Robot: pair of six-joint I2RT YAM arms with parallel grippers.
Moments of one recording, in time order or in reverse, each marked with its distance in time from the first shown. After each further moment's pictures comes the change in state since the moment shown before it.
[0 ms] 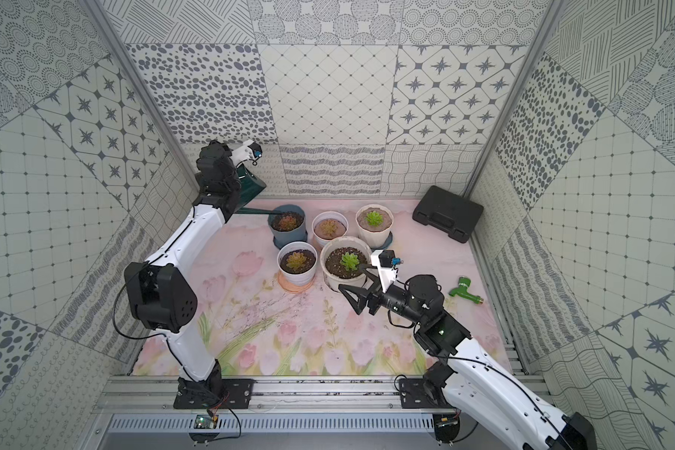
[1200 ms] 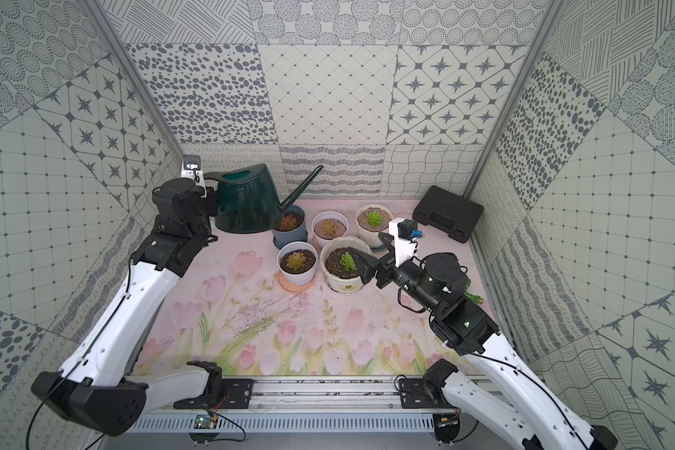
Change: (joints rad) left arm -0.132 -0.724 -0.460 -0.595 -0.077 -1.464; right arm 0.024 0.048 0.438 -0.325 0.287 -0.029
